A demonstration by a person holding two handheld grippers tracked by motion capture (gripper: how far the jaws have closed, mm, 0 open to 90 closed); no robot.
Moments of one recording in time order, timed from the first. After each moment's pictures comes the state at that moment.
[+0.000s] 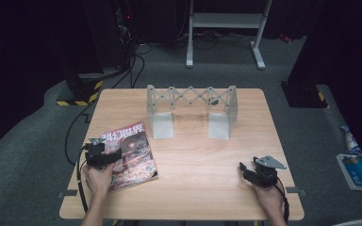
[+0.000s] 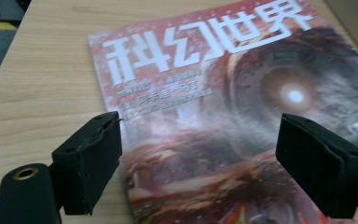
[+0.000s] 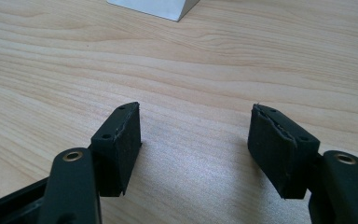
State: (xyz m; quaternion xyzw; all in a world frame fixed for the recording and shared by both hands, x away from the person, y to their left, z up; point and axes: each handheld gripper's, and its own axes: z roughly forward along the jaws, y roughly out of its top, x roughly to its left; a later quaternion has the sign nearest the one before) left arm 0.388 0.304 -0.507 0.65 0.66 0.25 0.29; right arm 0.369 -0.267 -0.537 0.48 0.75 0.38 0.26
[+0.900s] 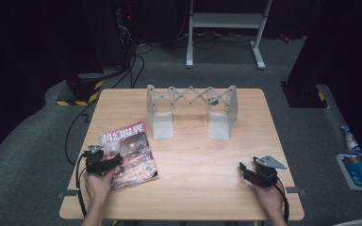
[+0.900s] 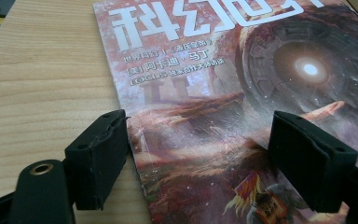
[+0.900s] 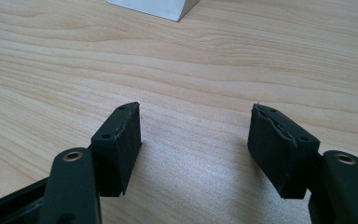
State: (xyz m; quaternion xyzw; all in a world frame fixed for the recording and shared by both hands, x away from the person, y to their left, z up) left arm 0.370 0.304 -0.525 0.64 0.66 0.26 0.31; right arm 0.369 -0.267 -0.537 0.48 0.75 0.38 0.26
